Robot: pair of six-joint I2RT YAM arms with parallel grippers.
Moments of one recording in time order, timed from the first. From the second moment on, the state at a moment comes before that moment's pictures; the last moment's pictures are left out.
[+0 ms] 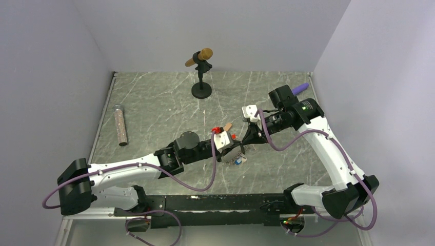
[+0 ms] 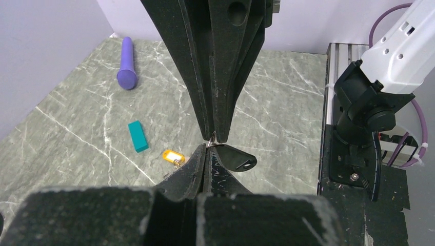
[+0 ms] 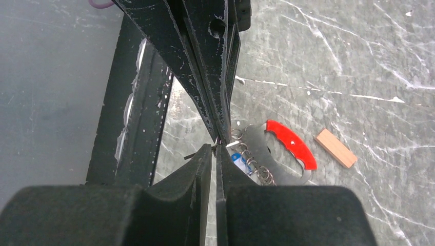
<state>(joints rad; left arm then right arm) -1.13 1.19 0.76 0.42 0.10 0.13 0.43 1.24 1.38 -1.29 -0.97 -1.07</state>
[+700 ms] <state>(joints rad) -1.12 1.04 0.67 0.39 0.05 0.13 0.42 1.23 1.36 -1.30 -0.87 -1.06</state>
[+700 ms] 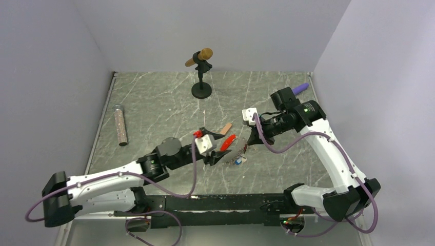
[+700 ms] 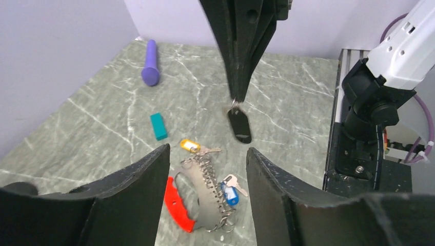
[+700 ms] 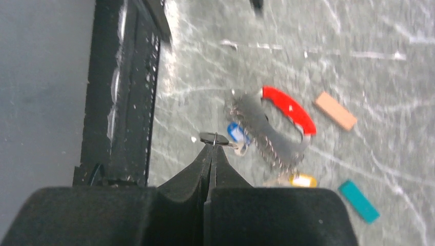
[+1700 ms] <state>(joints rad) -1.10 0.47 0.43 -0.04 -0.16 0.27 -0.12 1.56 0.95 -1.04 -0.32 -1.21</state>
